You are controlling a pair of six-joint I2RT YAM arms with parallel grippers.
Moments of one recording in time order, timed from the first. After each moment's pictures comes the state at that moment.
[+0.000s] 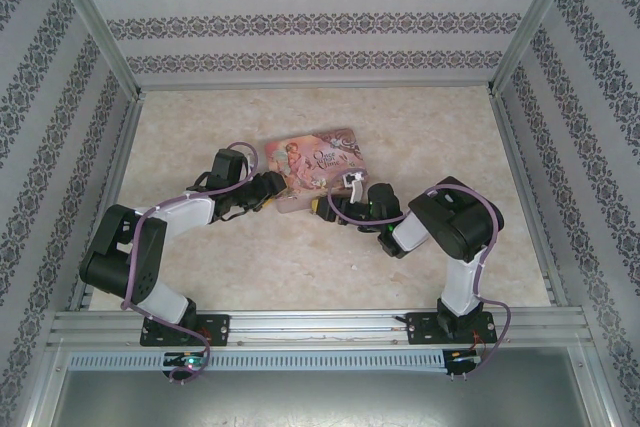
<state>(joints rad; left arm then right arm) -0.29 1.55 0.73 0.04 0.49 -0.90 0.56 1.90 0.48 1.14 -0.53 0.80</state>
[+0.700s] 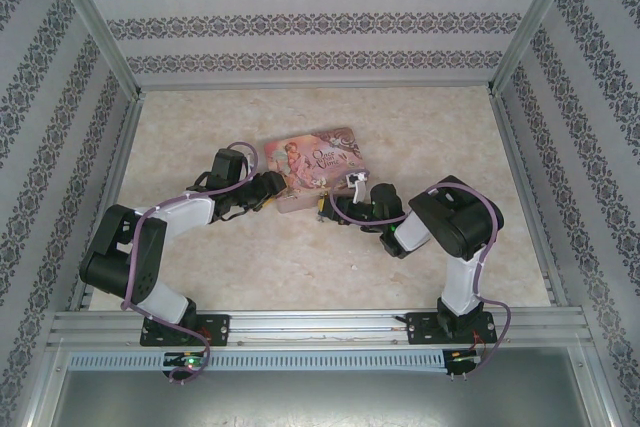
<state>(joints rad) -0.29 1.55 0.73 0.04 0.49 -0.90 0.54 1.91 0.47 1.15 -0.53 0.77</state>
